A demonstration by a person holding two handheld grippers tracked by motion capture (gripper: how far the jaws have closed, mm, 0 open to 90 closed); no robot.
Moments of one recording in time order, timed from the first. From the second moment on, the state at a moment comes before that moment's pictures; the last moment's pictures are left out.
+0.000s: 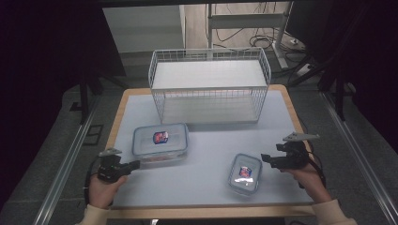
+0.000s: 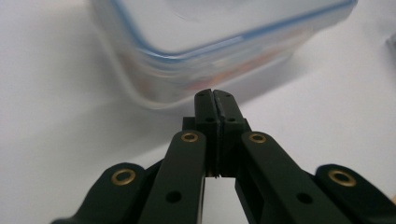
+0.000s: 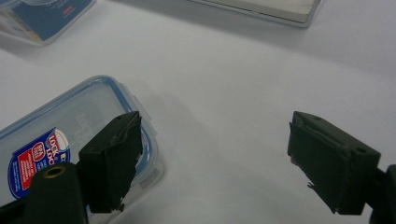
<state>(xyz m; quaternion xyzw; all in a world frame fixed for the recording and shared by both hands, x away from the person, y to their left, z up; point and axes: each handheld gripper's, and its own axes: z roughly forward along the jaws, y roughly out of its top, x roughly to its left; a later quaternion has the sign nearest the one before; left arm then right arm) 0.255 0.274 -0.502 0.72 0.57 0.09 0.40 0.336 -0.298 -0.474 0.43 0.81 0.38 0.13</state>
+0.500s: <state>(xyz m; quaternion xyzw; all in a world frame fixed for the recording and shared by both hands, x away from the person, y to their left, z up) 0.318 0.320 -0.496 0.68 0.62 0.12 0.37 0.338 -0.300 -0.473 0.43 0.81 0.38 0.13</state>
